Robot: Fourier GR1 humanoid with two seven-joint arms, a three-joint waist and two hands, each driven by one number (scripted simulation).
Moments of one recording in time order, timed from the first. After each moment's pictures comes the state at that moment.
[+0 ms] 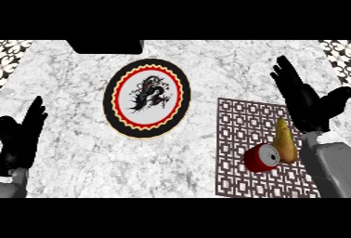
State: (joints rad) left arm -0.06 0.55 -0.13 -1.41 0.25 0.37 0.16; right arm -0.33 -0.37 0.10 -1.40 -0.29 -0.11 0.08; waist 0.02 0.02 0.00
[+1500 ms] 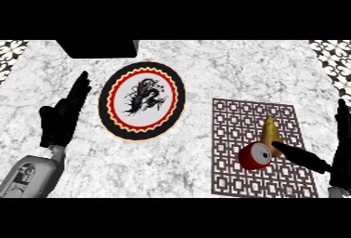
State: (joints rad) left arm -0.25 0.41 -0.21 -1.41 0.16 0.24 0.07; right arm 0.07 -0.43 0.12 -1.71 0.25 -0.62 0.24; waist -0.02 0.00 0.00
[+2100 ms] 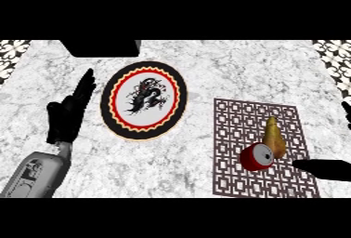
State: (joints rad) left arm -0.27 0.36 -0.19 -1.40 0.12 0.22 0.09; right arm 0.09 -0.64 0.08 -1.88 0.18 -0.25 0.70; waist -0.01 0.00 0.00
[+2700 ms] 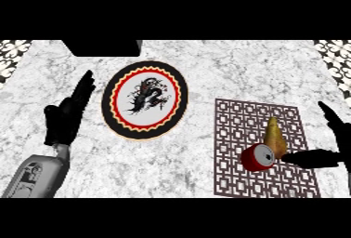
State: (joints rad) left arm -0.25 0.32 -0.13 -1.41 0.06 0.15 0.08; right arm -0.02 -0.53 0.07 -1.71 0.23 -0.08 0.72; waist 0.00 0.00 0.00
